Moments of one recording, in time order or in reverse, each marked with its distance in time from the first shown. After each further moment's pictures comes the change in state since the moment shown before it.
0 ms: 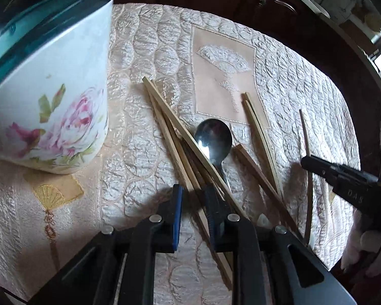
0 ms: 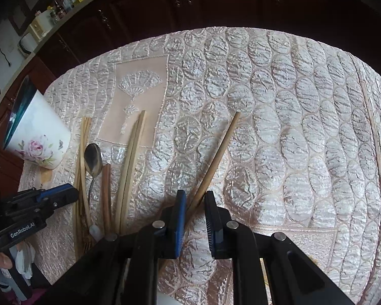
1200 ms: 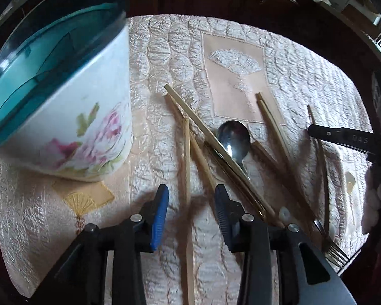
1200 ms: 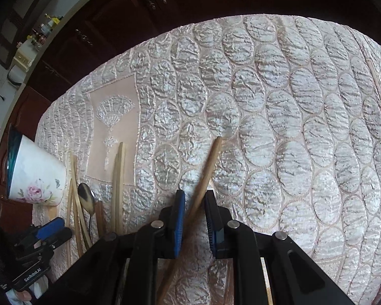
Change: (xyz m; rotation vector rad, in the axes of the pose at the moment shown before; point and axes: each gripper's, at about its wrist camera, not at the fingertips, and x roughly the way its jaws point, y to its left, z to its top) left arm -0.015 0.004 -0.004 0.085 -0.019 0.141; right arm 0.027 -0.032 0.043 0.165 0.028 0.076
